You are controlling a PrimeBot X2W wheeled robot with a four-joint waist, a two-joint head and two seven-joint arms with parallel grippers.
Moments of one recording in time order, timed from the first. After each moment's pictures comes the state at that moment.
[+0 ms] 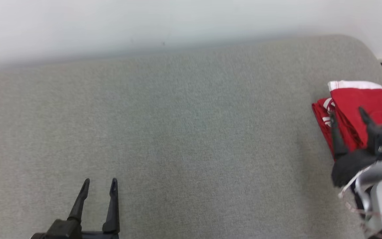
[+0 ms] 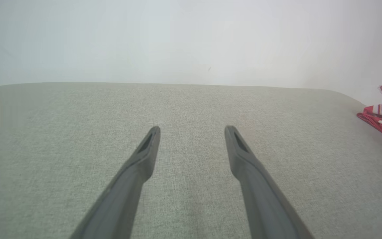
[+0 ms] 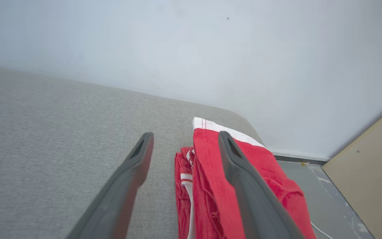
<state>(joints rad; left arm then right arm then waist) -0.03 0.07 -0.08 0.15 -0.19 -0.09 -0.26 -0.39 -0.25 -0.06 0.37 -0.04 0.13 -0.01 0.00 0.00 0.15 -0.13</state>
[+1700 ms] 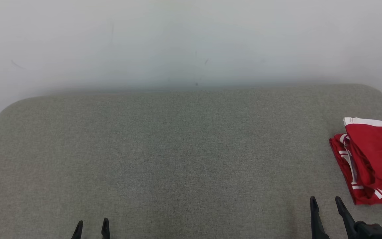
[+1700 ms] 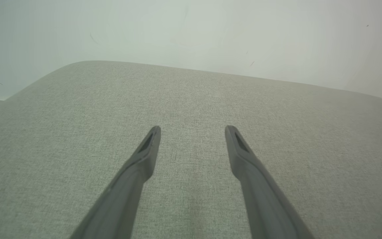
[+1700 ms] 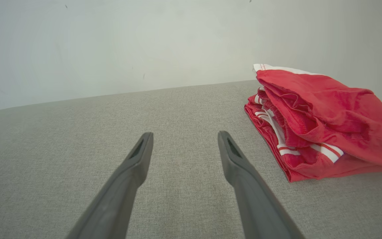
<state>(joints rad) 0.09 0.05 0.00 0.25 -0.19 -0.12 -0.26 0.07 -0.05 -0.08 0.24 0.13 0.13 -0.22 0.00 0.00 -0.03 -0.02</state>
